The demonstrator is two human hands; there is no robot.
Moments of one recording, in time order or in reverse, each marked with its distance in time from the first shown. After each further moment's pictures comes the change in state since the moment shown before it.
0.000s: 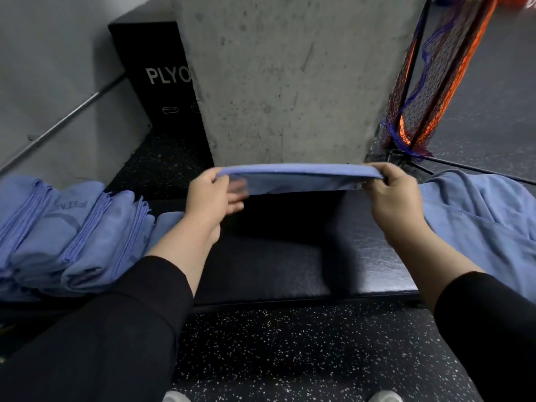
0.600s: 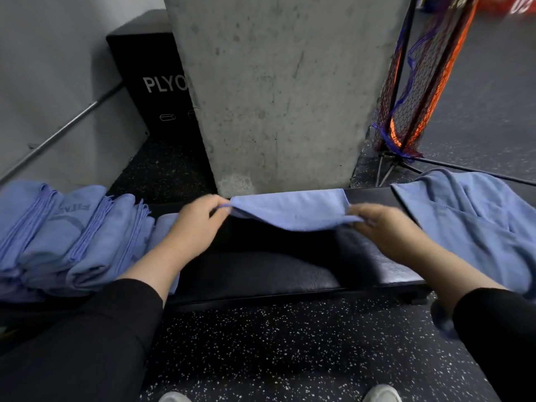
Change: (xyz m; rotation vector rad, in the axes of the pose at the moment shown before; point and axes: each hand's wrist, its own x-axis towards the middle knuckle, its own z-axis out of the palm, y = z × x) left_hand -0.010 -0.032 -0.050 0.786 -0.154 0.539; right_hand -0.029 0.035 -0.039 -0.403 -0.467 -0.359
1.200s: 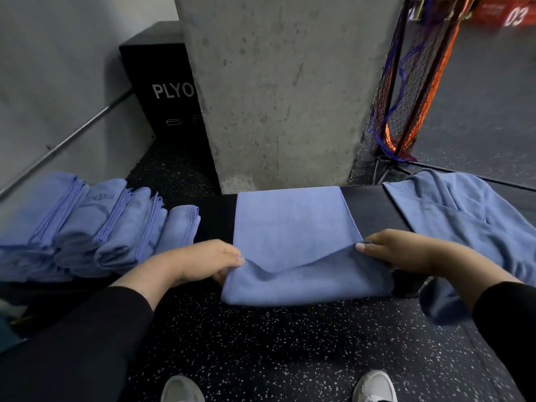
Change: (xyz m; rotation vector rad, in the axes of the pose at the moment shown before) left_hand -0.072 0.020 -0.016 -0.248 -0.793 -0.279; right_hand -0.054 -0.019 -0.036 0.141 -0.583 0.351
